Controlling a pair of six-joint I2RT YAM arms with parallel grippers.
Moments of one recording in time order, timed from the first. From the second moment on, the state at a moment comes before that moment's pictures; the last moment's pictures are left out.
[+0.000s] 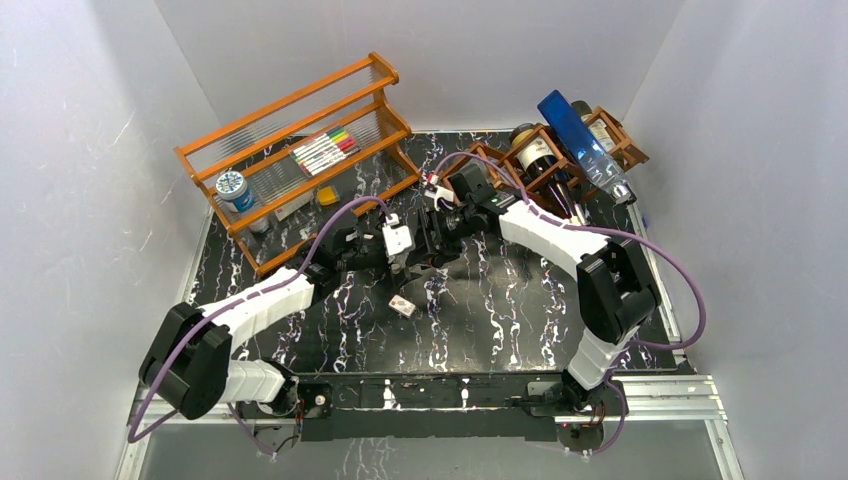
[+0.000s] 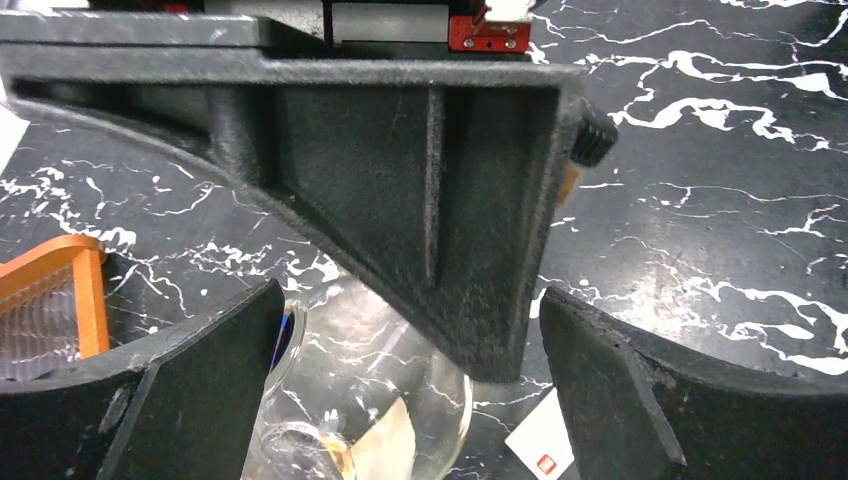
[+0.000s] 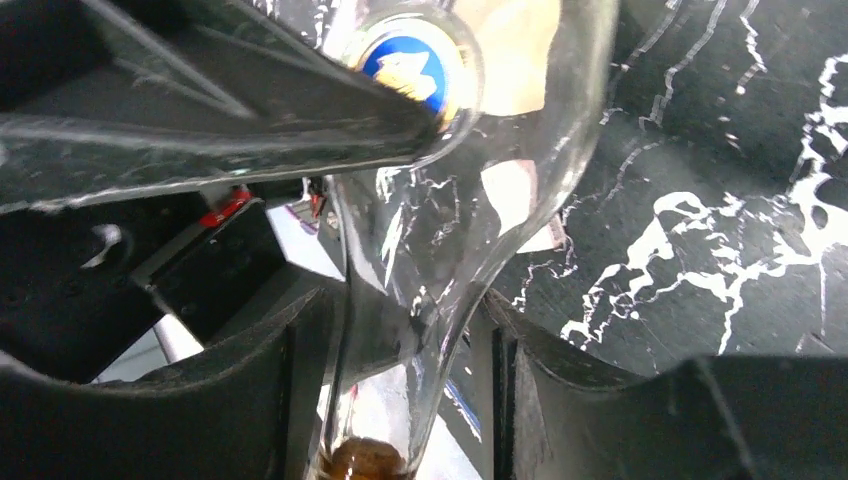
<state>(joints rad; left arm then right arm) -0.58 1.29 0.68 0.19 0.64 0.50 0.66 1.72 1.29 -0.52 -0.71 0.55</state>
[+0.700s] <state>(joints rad) -0.63 1.21 0.66 0.30 0.49 0.53 0.65 1.52 1.25 -0.30 -0.70 0.62</state>
